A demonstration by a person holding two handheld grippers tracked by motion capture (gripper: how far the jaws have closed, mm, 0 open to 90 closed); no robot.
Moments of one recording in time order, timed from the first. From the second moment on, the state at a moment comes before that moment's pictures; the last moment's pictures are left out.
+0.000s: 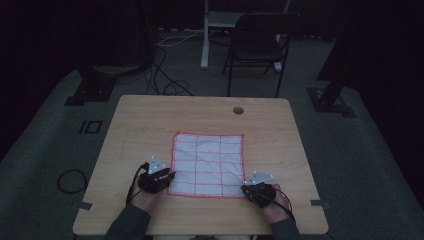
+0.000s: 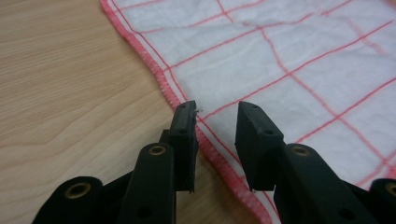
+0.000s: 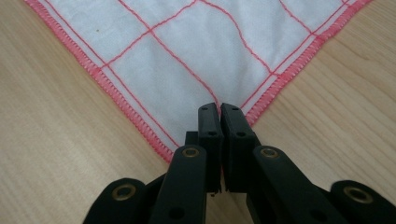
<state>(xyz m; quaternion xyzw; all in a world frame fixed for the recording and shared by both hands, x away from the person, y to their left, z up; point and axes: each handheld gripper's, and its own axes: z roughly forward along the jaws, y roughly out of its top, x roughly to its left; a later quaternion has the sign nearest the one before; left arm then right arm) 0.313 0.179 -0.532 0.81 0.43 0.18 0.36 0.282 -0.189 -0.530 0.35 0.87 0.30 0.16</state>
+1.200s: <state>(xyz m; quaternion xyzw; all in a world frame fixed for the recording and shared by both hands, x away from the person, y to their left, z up) 0.295 0.182 -0.524 0.78 0.45 0.21 0.38 0.273 -0.217 -0.523 0.41 0.82 0.36 0.18</state>
